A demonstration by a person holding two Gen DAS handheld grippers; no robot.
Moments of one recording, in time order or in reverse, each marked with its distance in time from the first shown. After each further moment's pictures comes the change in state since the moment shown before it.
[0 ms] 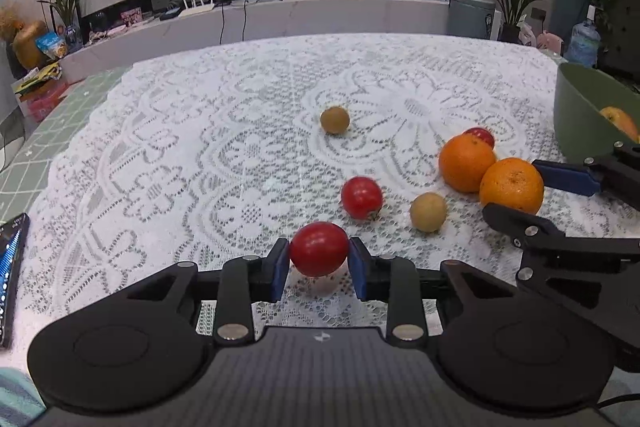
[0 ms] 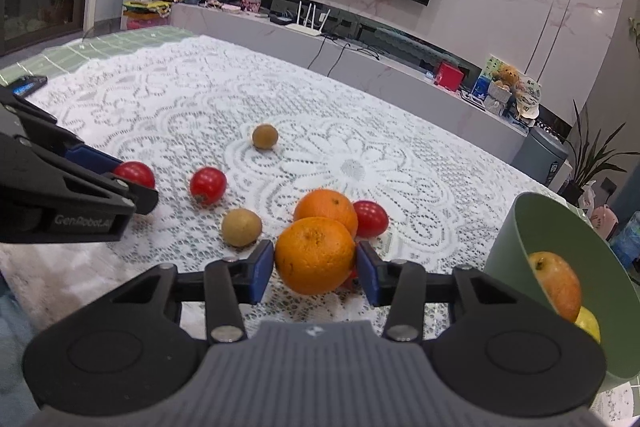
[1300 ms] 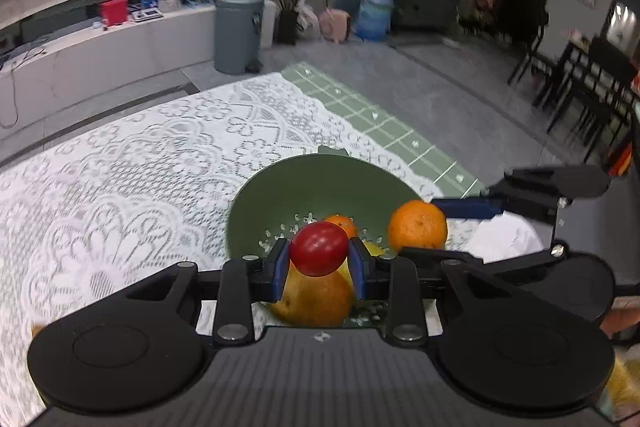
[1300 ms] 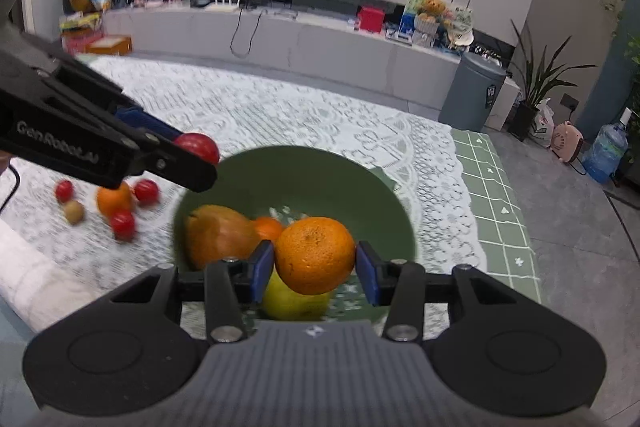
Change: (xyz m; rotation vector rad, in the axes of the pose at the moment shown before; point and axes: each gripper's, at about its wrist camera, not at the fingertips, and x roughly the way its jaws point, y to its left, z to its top) left arm 0.010 -0.199 0.148 0.326 0.061 -0.565; right arm -0.067 -0.240 -0.006 0.162 0.185 -0.052
